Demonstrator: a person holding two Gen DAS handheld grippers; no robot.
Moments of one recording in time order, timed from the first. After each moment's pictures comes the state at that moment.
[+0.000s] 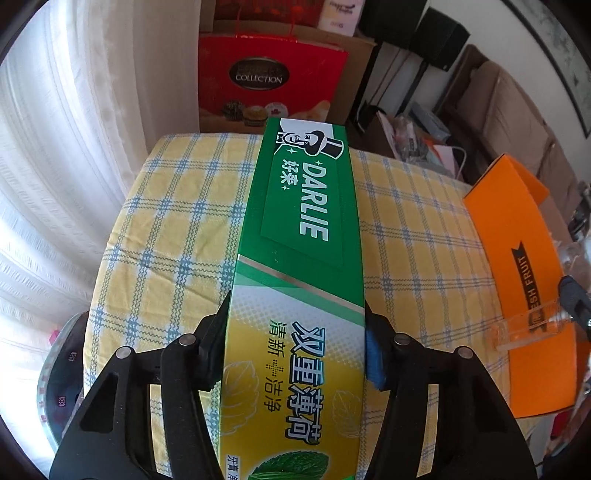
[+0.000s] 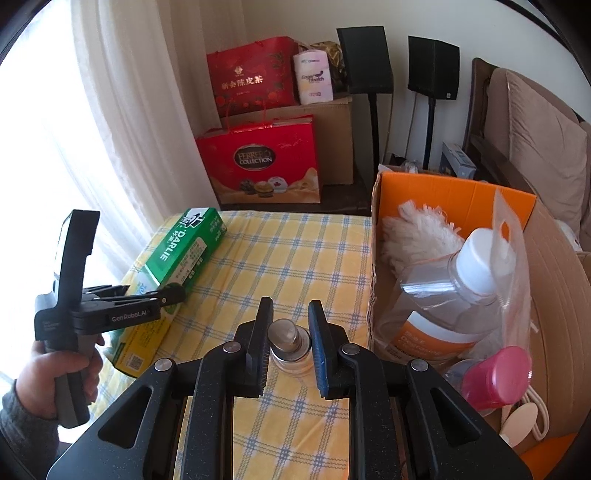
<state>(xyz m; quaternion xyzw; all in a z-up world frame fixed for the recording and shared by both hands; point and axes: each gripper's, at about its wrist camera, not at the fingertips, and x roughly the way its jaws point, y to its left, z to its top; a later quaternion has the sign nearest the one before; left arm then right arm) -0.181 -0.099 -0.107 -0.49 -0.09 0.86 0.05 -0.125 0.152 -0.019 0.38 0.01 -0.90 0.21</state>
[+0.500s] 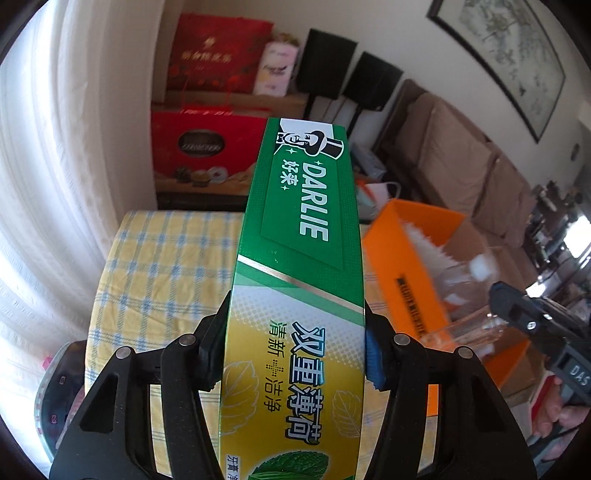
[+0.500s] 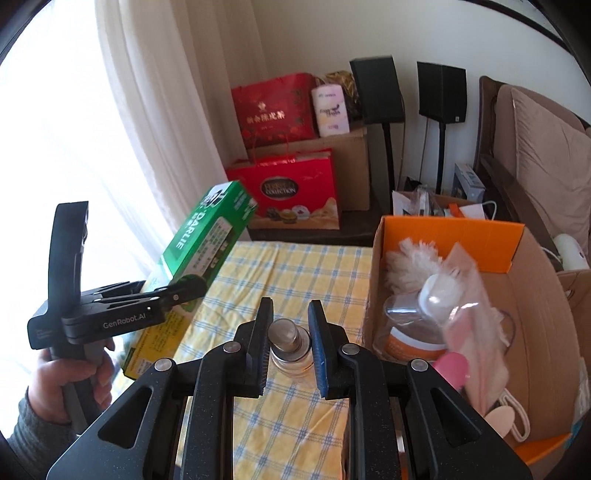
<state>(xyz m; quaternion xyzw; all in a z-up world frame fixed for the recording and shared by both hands) -0.138 -0.058 0.002 -0.41 -0.10 0.90 0.13 -0.092 0.178 0.048 0.35 -0.02 -0.90 0.25</state>
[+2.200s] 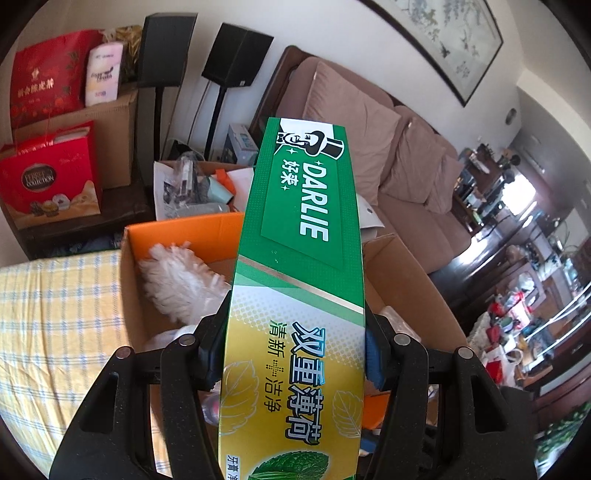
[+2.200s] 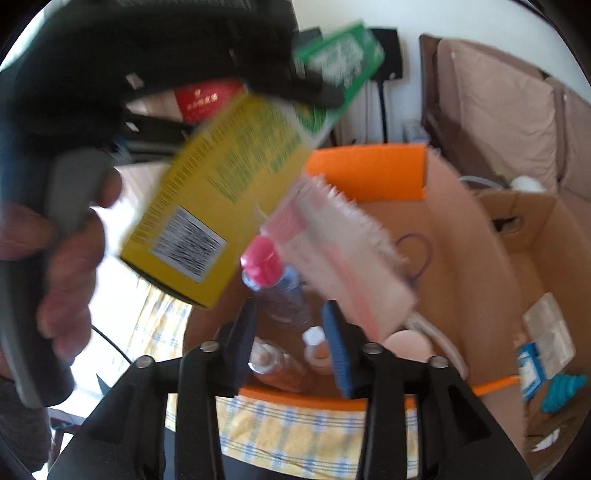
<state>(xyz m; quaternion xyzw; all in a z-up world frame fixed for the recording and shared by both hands) -0.174 0.196 0.057 -0.44 -0.10 0.85 0.28 -0.060 0.314 0.015 0.39 -0.03 -0.90 0.19</state>
